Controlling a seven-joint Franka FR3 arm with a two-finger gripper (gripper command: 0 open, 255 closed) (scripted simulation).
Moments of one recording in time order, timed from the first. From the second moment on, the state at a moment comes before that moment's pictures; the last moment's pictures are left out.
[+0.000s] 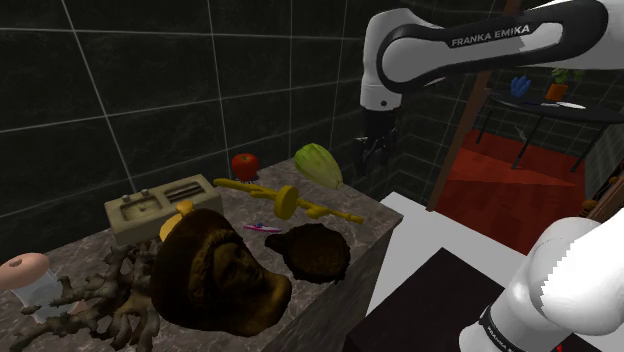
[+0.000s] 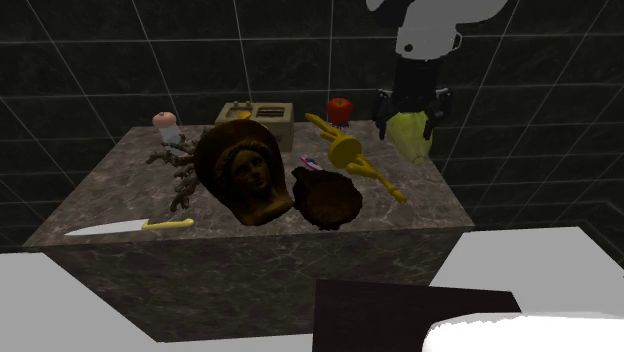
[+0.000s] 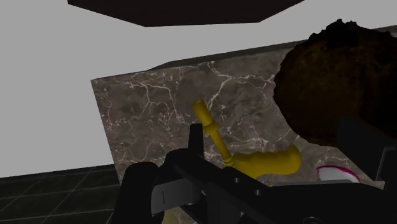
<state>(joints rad) 0.08 -0.40 0.10 -2.26 0.02 1.76 0.14</state>
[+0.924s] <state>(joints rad) 0.15 0.08 0.20 -2.01 -0.03 1.96 0.22</state>
